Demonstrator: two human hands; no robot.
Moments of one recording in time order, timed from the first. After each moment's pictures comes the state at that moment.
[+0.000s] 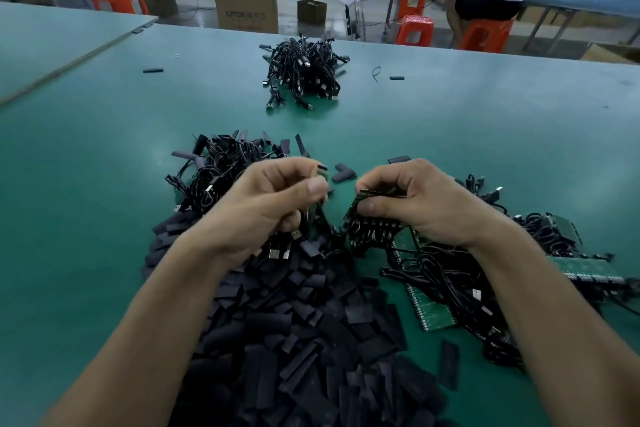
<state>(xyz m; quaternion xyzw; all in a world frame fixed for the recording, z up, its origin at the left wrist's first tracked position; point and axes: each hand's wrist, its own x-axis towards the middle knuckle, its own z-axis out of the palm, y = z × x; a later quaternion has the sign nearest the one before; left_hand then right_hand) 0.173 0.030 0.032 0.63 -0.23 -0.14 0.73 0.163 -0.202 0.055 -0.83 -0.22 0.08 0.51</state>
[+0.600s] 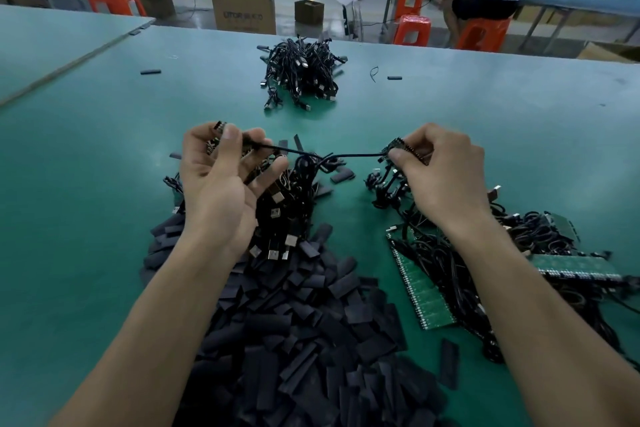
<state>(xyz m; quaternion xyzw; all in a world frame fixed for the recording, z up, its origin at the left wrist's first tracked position) 0.180 0.027 0.035 0.44 -0.02 0.12 0.89 0.173 -0.198 0.056 -0.91 0.06 -0.25 0.33</state>
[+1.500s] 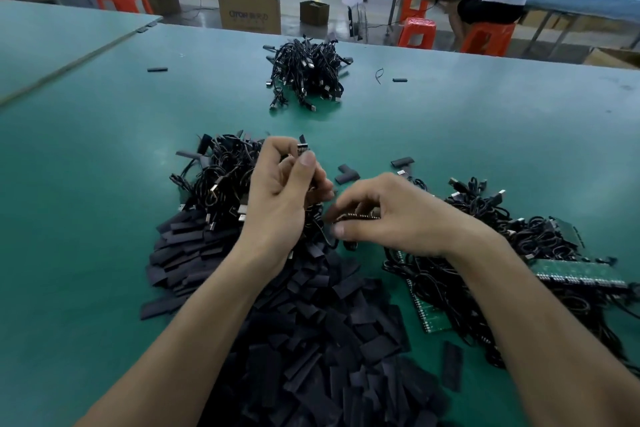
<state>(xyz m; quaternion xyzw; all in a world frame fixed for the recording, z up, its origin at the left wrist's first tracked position) 0.166 -0.005 0.024 0.59 -0.12 0.09 0.79 0.159 -0.173 0.061 -0.90 -0.22 0.10 0.35</state>
